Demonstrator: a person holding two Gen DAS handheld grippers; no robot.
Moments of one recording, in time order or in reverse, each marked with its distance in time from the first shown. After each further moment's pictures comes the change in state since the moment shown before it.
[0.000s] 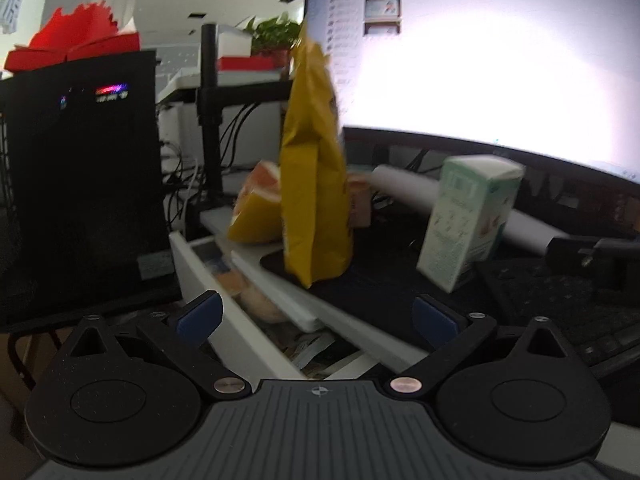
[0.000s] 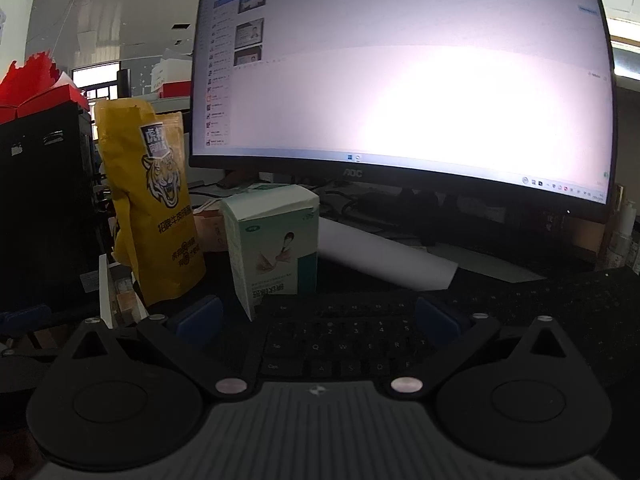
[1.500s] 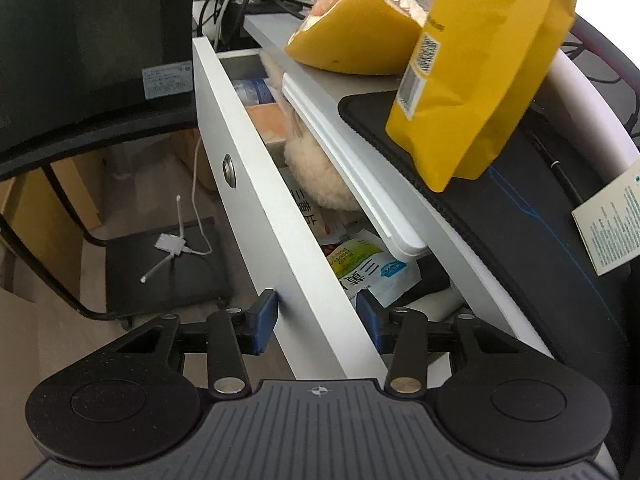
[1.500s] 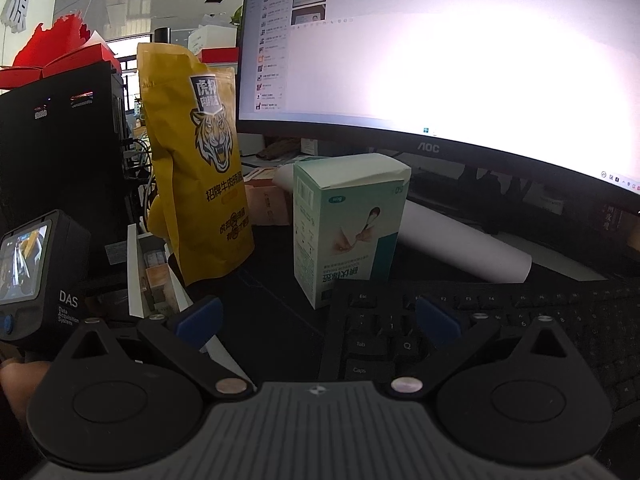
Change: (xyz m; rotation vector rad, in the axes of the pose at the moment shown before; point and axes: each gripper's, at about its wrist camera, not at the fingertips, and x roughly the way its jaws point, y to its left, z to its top) left arm 0.119 0.063 -0.002 -0.262 0.535 0.036; right arm 0.033 0.042 -0.005 -0.054 0.066 0.080
